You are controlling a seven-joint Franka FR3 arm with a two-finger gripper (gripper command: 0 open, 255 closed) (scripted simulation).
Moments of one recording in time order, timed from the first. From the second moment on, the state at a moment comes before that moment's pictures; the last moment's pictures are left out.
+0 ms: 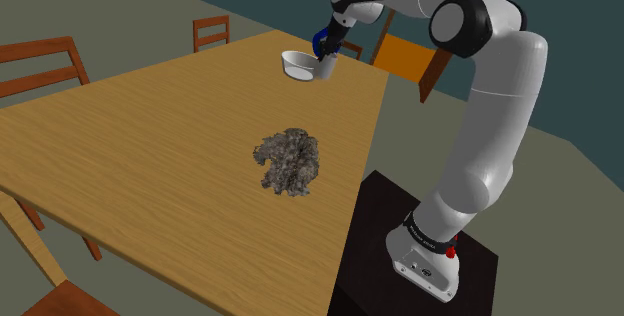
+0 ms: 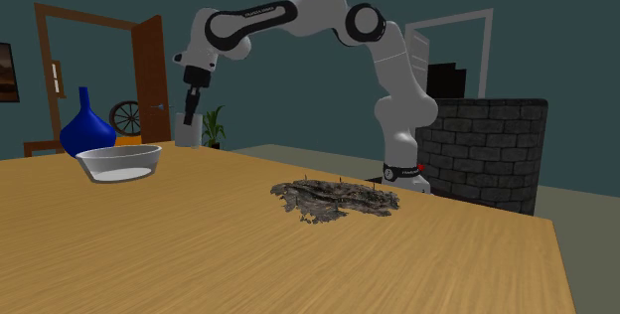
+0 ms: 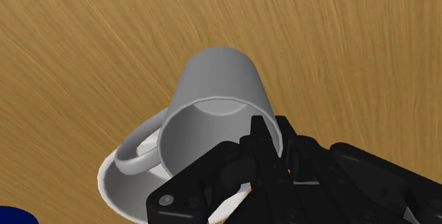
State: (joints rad) arm -0.15 0.36 -0.29 -1.58 0.24 2.15 -0.39
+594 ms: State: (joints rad) arm -0.15 0.39 -0.28 -1.65 0.27 2.25 -0.41
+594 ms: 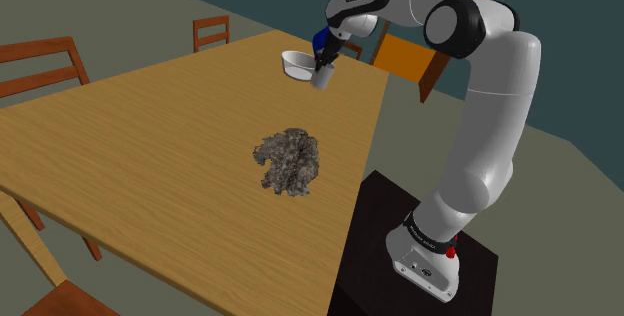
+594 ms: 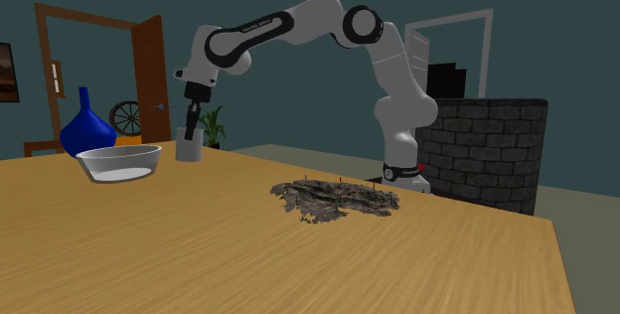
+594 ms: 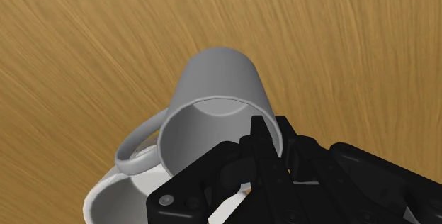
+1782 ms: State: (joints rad) arm -0.16 0.42 -0.27 -1.70 0.29 2.32 -0.43
